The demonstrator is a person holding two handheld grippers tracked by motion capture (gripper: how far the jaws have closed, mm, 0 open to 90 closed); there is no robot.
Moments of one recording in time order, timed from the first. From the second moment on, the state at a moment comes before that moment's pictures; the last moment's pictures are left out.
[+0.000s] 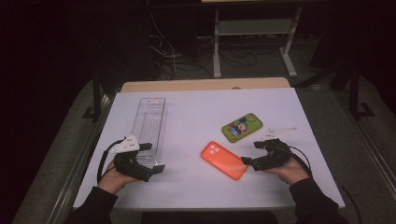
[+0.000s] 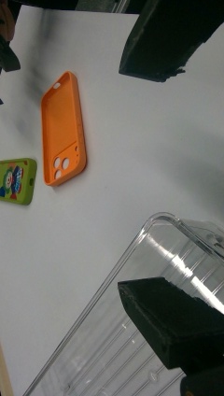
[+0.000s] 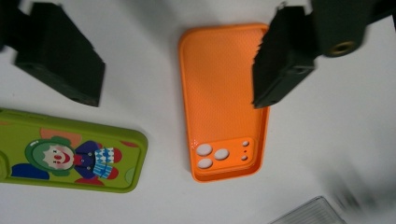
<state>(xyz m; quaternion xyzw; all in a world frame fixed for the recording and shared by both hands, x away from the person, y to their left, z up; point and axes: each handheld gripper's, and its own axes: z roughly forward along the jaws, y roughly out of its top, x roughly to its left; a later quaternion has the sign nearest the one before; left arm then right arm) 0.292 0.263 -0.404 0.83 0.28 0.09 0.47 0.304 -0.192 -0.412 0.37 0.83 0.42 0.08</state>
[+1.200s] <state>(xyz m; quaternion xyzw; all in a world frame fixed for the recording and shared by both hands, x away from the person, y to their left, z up) 0.292 0.262 -0.404 0.83 0.27 0.09 0.47 0.302 -0.180 -0.396 0.36 0.85 0.37 0.08</state>
